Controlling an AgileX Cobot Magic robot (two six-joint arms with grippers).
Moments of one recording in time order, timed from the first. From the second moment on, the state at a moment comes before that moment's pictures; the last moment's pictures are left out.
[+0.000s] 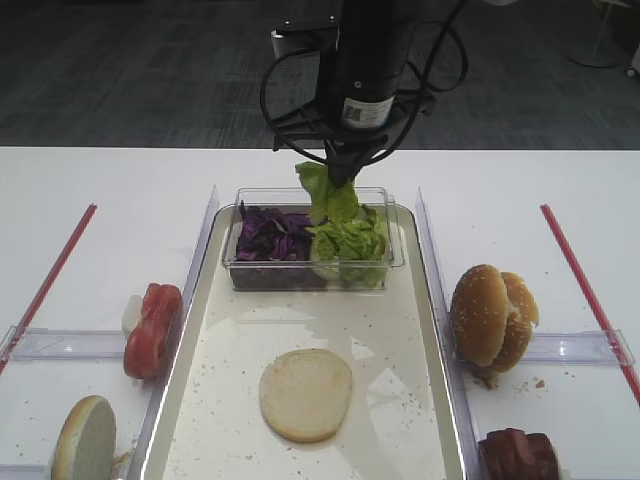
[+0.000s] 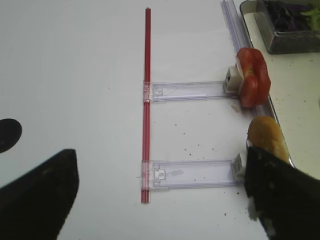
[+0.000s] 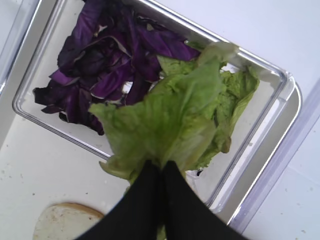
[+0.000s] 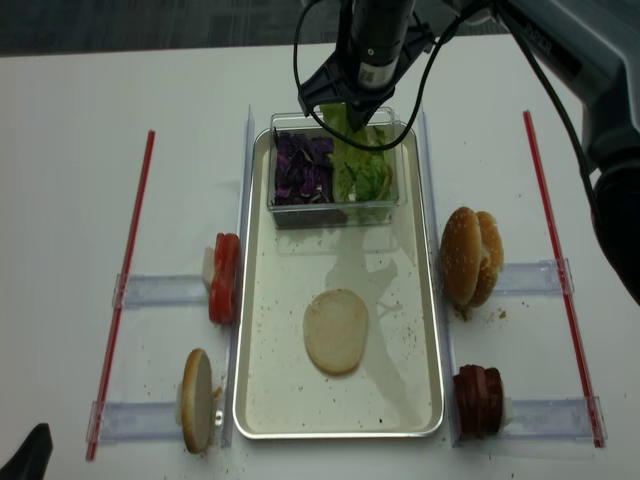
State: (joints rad) left arm 0.01 -0.01 -0.49 0.07 1.18 -0.08; right arm 0.49 2.11 -1.96 0.10 1.23 0.03
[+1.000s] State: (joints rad) left arm 0.01 -0.01 -0.49 0.07 1.18 -0.08; right arm 0.55 1.77 -1.43 0.10 1.22 0.03
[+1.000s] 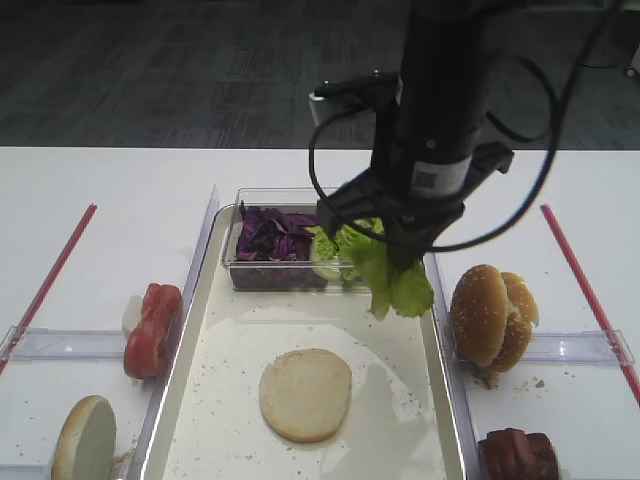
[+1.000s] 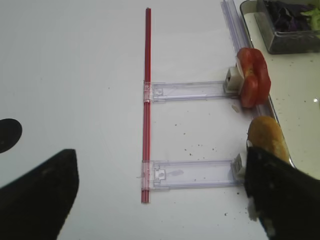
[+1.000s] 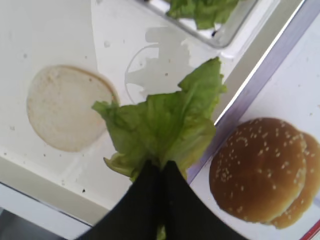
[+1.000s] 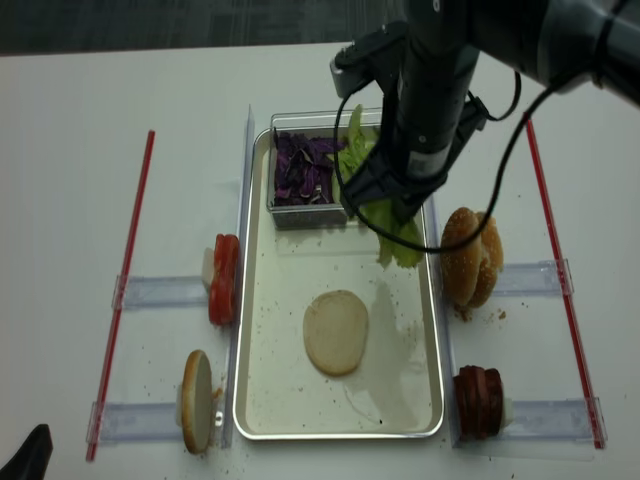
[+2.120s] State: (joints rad) left arm 0.01 -0.01 -0.49 0.07 1.18 -0.08; right arm 0.78 1.83 -1.33 0.23 1.03 0.01
